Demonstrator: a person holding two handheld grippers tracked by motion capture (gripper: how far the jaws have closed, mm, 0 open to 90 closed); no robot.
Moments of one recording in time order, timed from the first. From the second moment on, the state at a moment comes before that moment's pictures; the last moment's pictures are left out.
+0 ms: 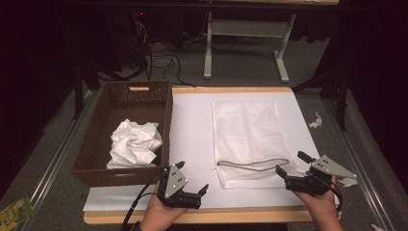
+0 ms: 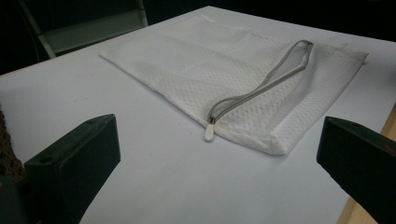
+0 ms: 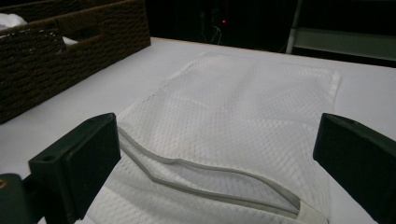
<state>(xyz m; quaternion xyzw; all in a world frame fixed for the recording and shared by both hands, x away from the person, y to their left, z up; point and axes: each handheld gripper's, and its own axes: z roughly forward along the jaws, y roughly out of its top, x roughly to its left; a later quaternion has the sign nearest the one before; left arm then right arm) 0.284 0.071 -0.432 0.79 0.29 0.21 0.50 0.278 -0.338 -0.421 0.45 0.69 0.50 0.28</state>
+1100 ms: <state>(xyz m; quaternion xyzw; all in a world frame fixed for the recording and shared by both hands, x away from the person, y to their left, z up) 0.288 0.068 -0.438 0.79 0.30 0.19 0.51 0.279 -0.343 -0.425 0.45 0.69 0.50 0.28</state>
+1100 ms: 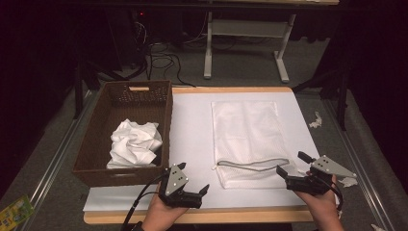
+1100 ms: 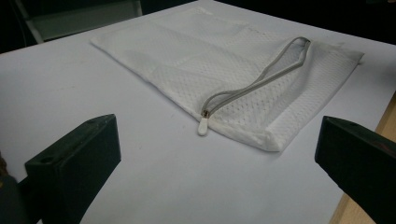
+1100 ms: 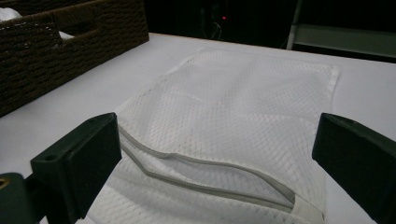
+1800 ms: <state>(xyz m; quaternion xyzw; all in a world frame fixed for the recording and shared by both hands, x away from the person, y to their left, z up) 0.308 -0.012 -0.479 0.85 0.28 0.11 0.44 0.268 -0.358 -0.427 0.47 0.68 0.49 0.28</state>
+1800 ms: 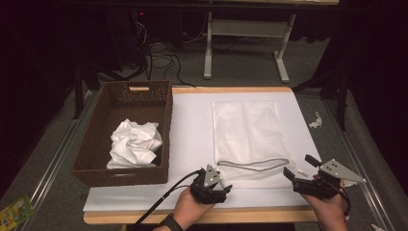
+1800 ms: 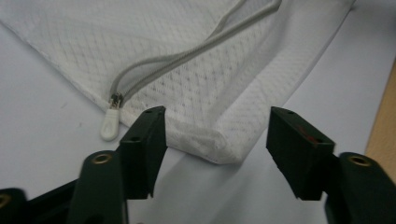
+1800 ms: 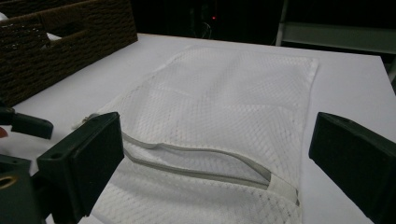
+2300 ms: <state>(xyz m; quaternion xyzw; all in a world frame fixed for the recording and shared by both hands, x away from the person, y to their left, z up) 0.313 0.015 -0.475 0.84 0.32 0.15 0.42 0.266 -0.359 -0.427 0.47 0.67 0.49 0.28</state>
